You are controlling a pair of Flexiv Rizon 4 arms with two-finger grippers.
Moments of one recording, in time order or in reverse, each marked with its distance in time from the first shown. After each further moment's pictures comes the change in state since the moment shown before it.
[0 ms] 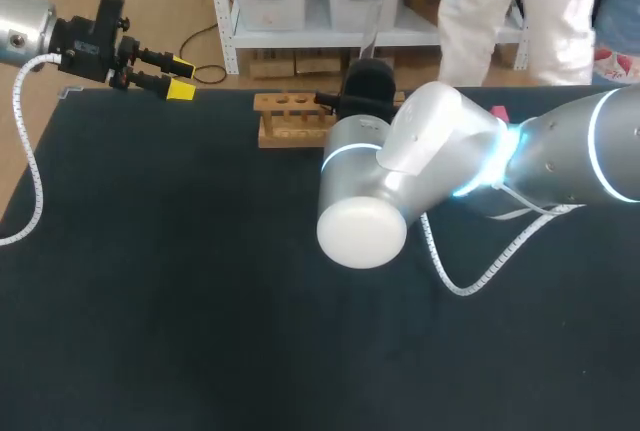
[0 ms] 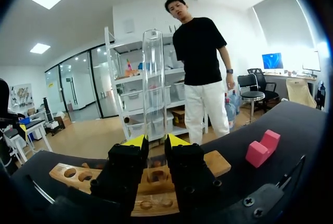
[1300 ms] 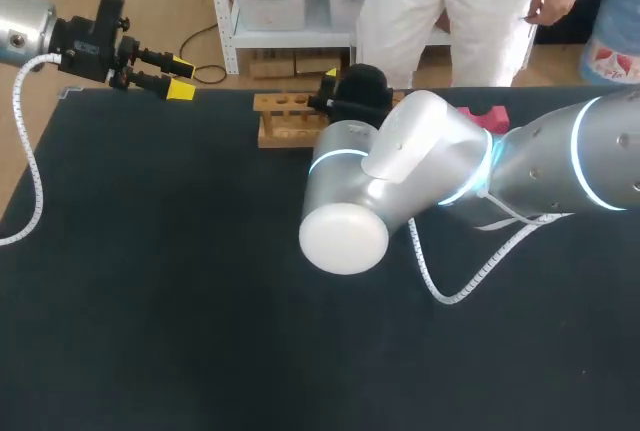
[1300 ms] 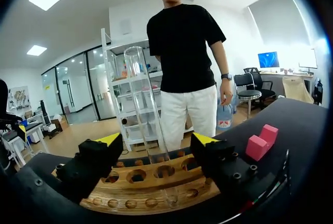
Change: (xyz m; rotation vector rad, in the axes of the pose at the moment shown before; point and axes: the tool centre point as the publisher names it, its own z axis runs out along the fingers) left arm 0.000 0.000 0.000 0.000 0.000 0.000; right arm 0.004 0.006 -0.005 0.035 -0.017 0.016
